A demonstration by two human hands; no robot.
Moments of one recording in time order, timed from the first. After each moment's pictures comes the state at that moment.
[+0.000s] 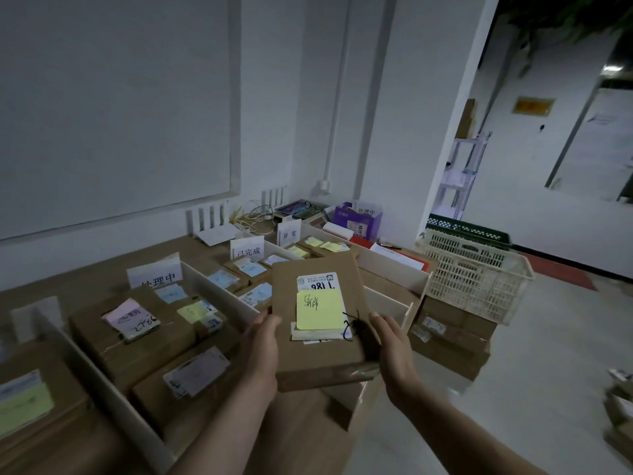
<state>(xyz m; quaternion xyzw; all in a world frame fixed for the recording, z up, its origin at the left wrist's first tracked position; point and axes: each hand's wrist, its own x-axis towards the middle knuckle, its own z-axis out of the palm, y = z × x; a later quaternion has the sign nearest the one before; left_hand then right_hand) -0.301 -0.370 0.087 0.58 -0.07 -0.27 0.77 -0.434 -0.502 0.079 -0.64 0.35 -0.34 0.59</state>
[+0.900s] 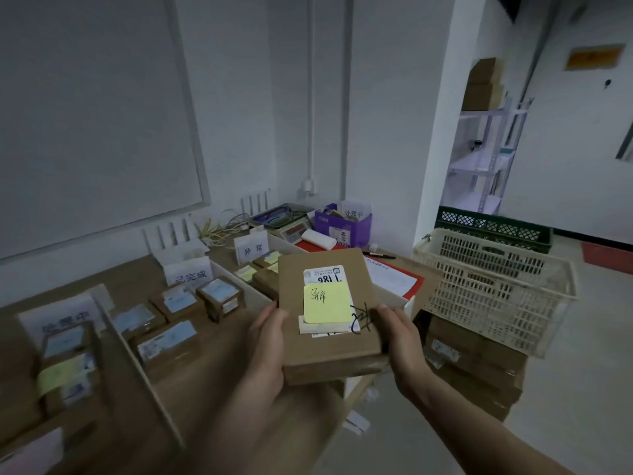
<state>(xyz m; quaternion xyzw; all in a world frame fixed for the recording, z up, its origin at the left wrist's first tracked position) -0.346 -0.762 0.080 0.61 -0.06 -0.21 0.76 -0.478 -0.911 0.070 -0.64 0.33 -0.30 0.63</state>
